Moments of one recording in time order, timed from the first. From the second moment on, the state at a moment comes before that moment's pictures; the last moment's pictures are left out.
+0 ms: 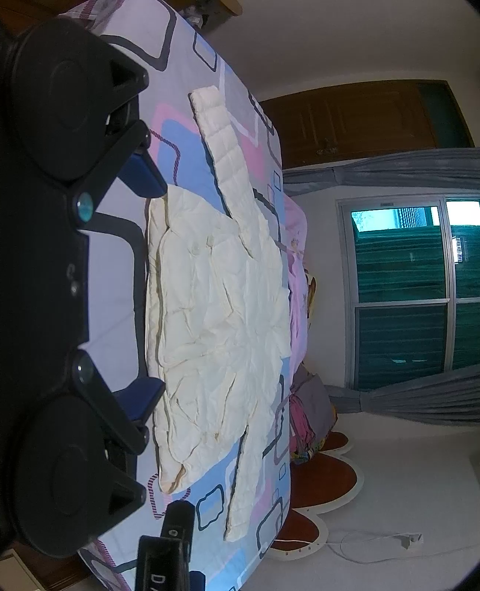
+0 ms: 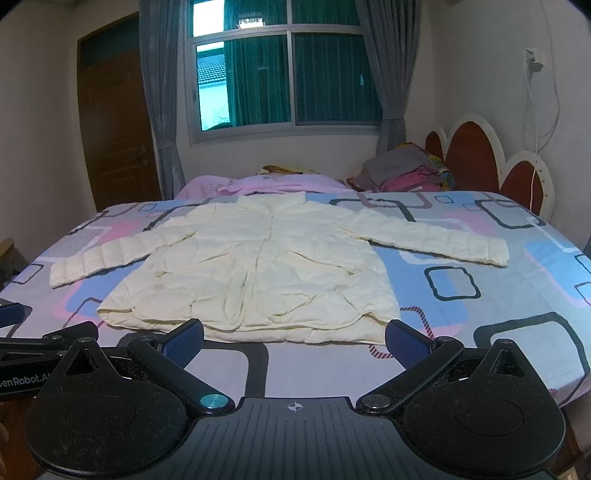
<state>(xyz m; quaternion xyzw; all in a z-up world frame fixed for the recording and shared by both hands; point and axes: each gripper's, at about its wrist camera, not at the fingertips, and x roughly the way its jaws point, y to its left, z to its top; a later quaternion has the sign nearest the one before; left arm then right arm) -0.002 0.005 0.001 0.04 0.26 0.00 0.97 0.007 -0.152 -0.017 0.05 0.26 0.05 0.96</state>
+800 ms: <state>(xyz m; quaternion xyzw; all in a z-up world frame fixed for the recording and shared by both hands) 0.098 0.020 -0.011 0.02 0.27 -0.01 0.96 0.107 -0.194 -0.028 0.11 0.27 0.03 0.96</state>
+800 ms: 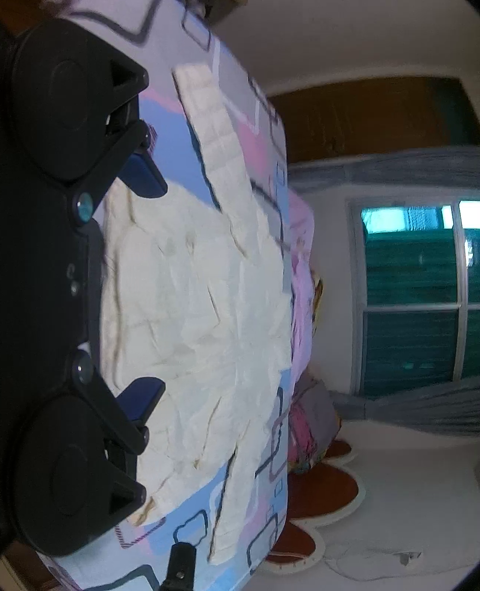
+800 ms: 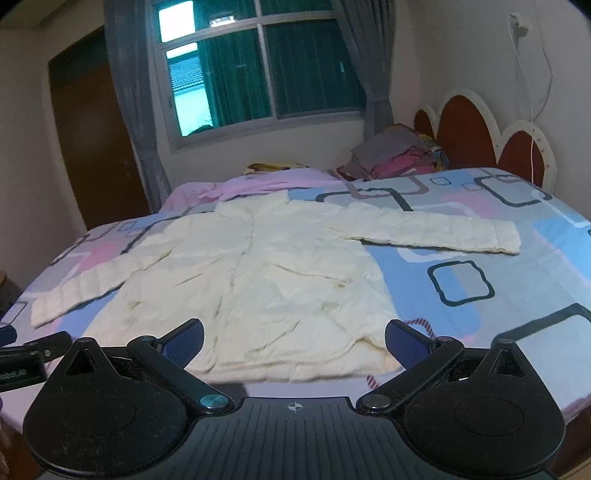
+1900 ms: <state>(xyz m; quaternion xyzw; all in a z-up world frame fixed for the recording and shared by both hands) 0.387 -0.097 -0.077 0.02 0.35 -0.09 0.93 0.346 -0.479 -0.131 0.34 0.27 -0.21 0.88</state>
